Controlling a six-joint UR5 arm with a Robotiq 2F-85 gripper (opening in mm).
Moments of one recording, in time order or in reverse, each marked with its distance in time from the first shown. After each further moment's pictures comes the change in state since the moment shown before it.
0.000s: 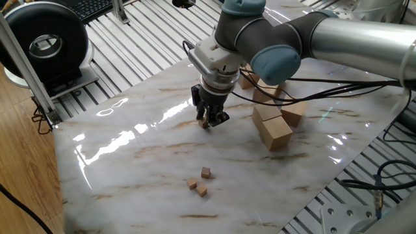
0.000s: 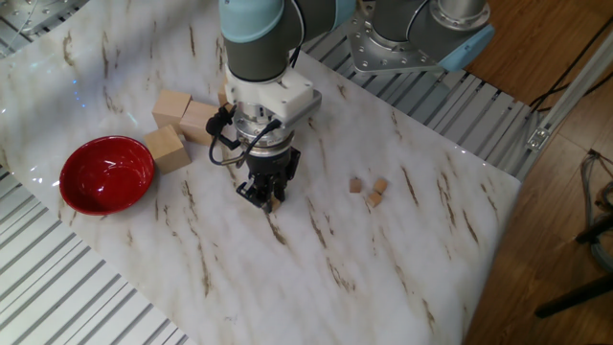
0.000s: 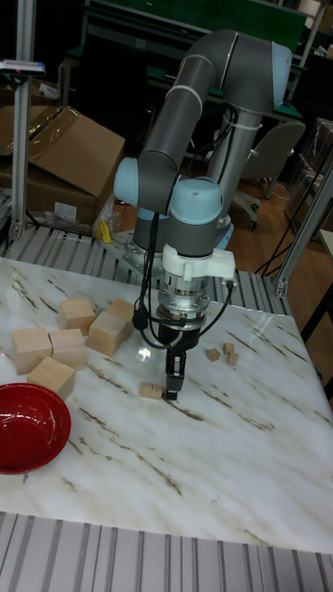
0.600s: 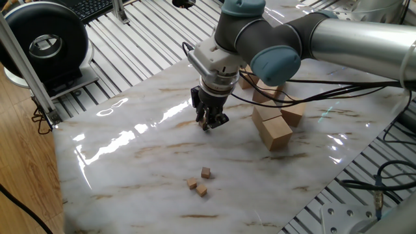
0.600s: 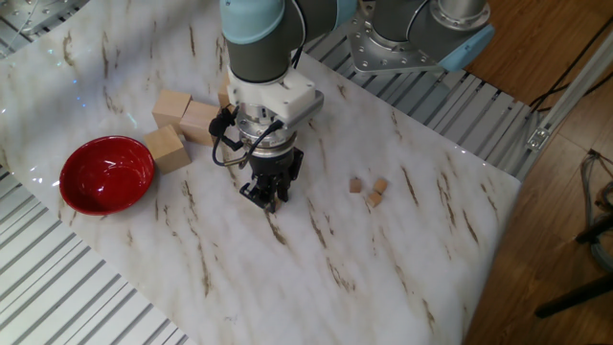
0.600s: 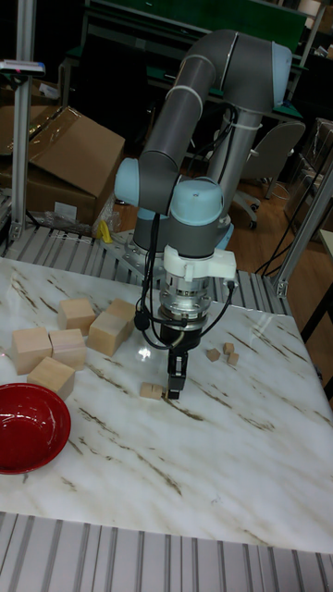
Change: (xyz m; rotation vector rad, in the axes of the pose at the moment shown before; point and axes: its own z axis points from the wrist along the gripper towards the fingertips) arm -0.005 0.004 0.002 -0.007 -0.009 0.008
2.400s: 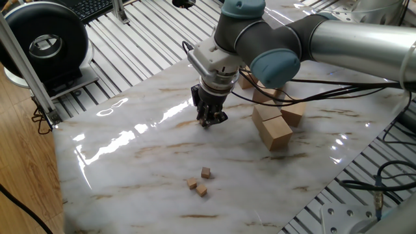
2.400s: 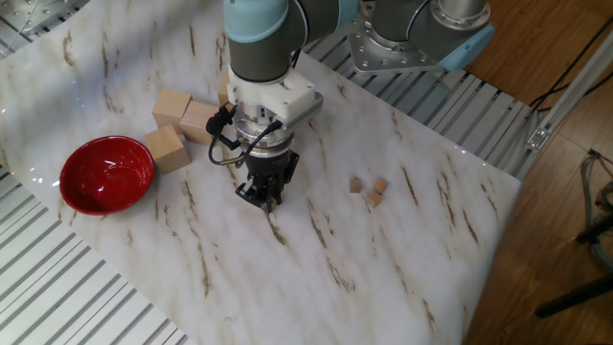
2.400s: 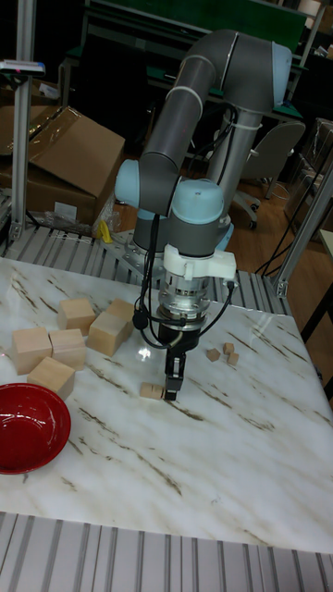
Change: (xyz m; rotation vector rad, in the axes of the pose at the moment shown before) arm 0.008 -0.011 -0.001 0.034 0.023 0.001
